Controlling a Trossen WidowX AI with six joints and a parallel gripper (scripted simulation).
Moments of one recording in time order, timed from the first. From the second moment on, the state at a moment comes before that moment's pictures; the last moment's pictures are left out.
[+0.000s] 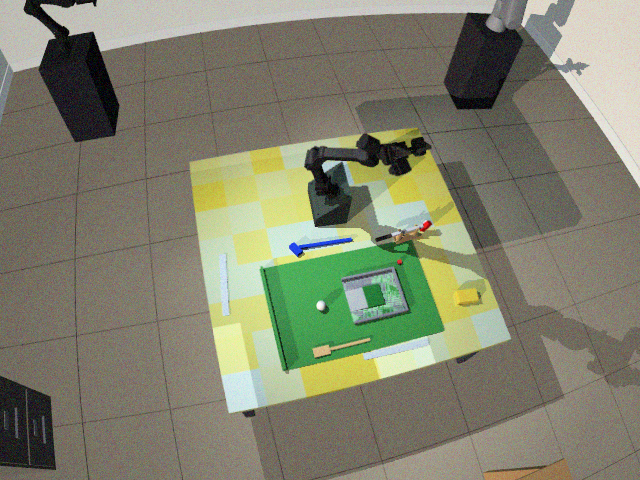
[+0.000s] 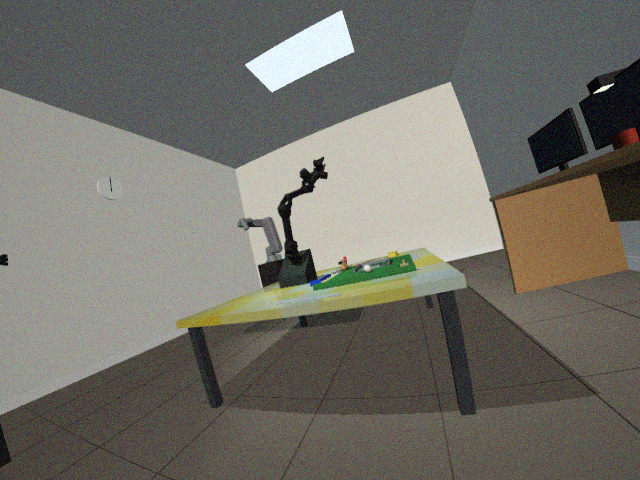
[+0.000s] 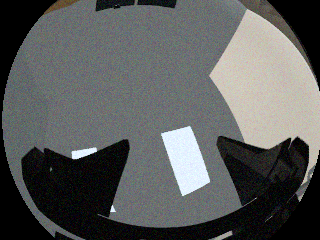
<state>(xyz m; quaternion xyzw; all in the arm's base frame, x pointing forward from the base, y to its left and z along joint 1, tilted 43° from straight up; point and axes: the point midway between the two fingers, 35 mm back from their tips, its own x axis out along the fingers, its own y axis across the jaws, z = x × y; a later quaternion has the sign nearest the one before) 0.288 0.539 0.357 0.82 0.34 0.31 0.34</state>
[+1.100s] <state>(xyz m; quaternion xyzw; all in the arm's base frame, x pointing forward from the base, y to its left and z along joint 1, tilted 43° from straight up) 0.362 0.389 -0.001 -0.01 0.41 0.18 0.89</state>
